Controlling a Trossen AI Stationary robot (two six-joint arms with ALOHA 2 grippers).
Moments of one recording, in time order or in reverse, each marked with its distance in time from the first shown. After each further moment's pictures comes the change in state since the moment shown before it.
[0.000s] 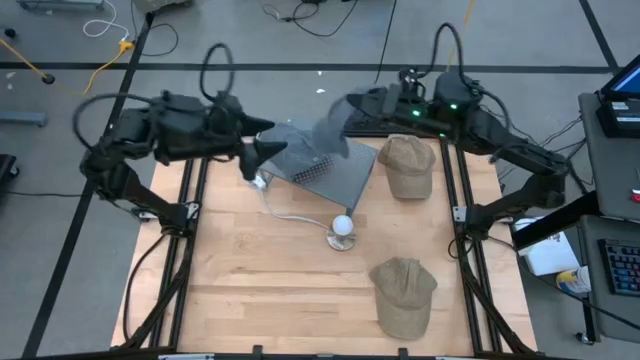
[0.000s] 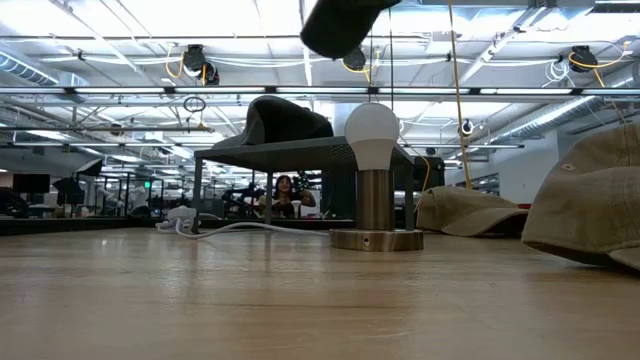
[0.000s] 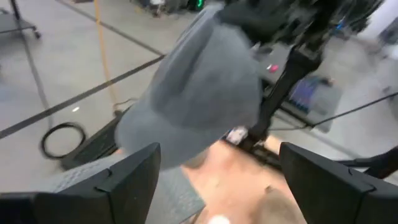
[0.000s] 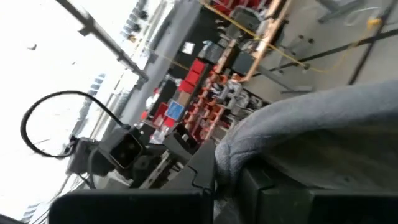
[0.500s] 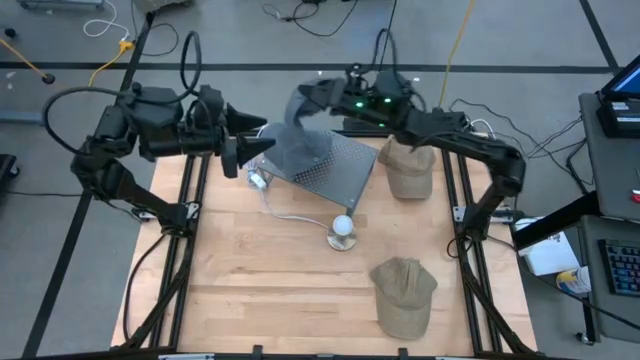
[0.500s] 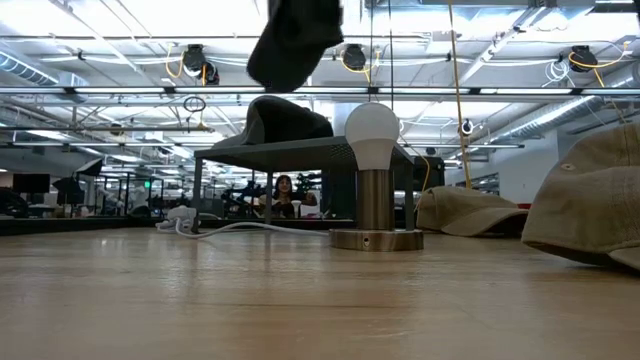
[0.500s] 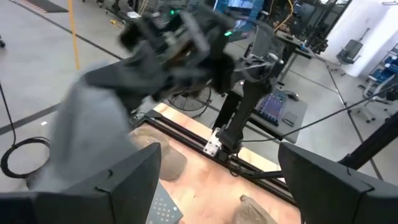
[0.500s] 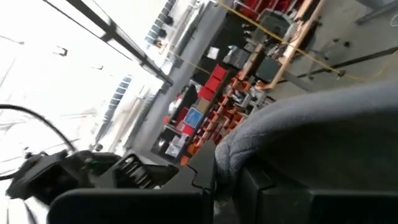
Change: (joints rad) left arm 0.000 -0.051 0.000 0.051 0.067 0.006; right arm -0.103 0.320 0.000 0.461 -0.146 0.035
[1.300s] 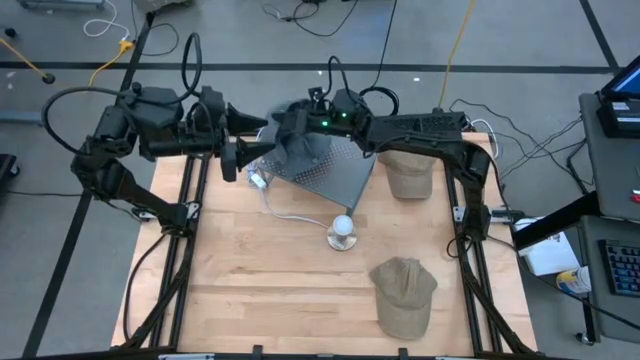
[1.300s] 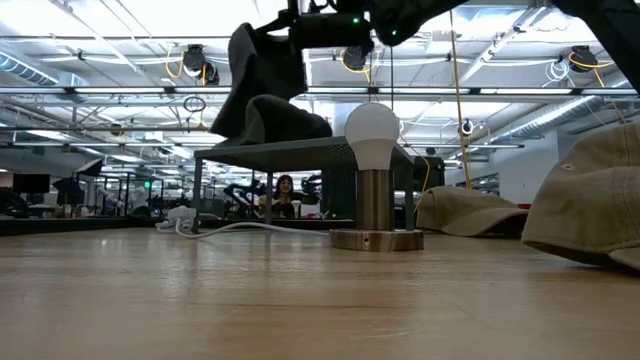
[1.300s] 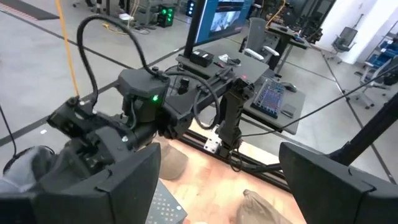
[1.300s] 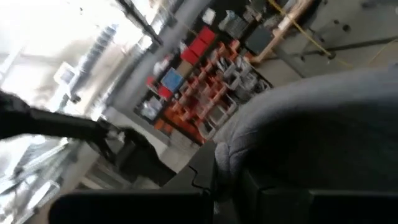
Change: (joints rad) left arm 0.000 0.000 0.000 -0.001 0.028 0.063; right arm -0.017 0.264 -0.001 0.167 -0.137 -0.185
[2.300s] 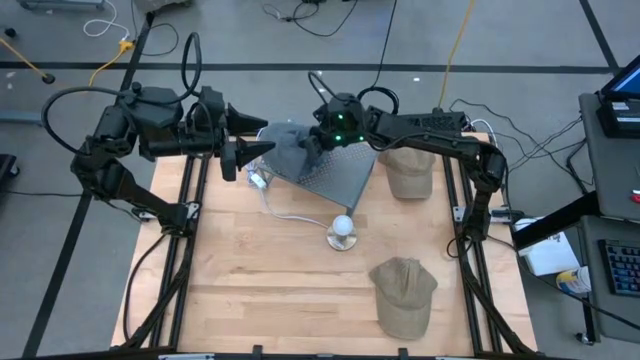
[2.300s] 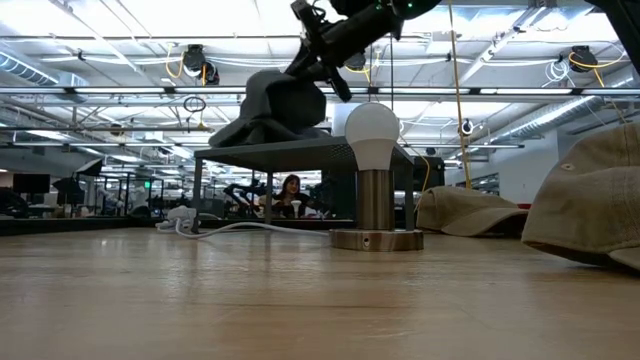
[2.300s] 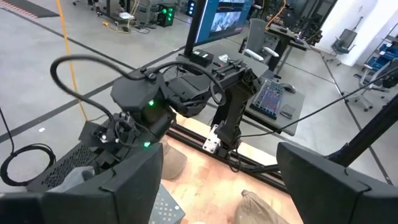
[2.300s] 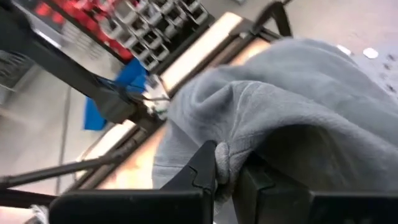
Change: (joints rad) left arm 0.000 0.000 0.000 0.001 0.001 -0.015; right arm 0.006 -0.111 0.002 -0.722 0.030 -0.370
